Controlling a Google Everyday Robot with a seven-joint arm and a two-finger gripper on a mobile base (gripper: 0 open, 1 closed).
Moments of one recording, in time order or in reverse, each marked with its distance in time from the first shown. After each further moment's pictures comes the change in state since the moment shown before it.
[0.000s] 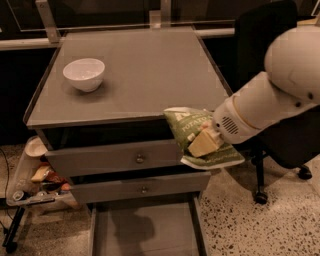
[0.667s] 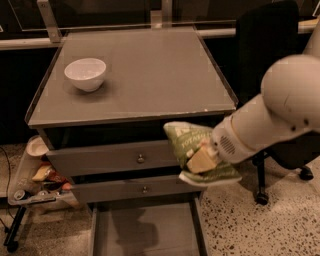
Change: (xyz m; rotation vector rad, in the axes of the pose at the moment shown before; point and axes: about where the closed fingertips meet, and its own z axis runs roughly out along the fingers) arm 0.024 0.010 0.024 -0.026 0.008 0.046
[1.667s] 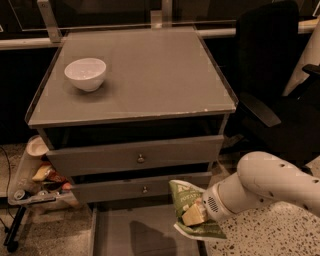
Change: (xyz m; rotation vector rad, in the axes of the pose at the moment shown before) arm 0.124 -0.005 0.154 -0.113 0.093 0.306
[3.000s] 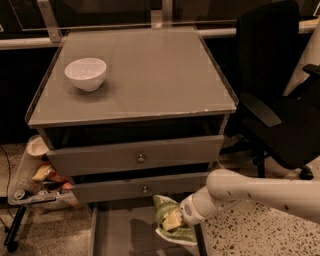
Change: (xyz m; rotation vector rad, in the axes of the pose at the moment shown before) arm -0.008 -0.042 0.157 -0.179 0.065 0.070
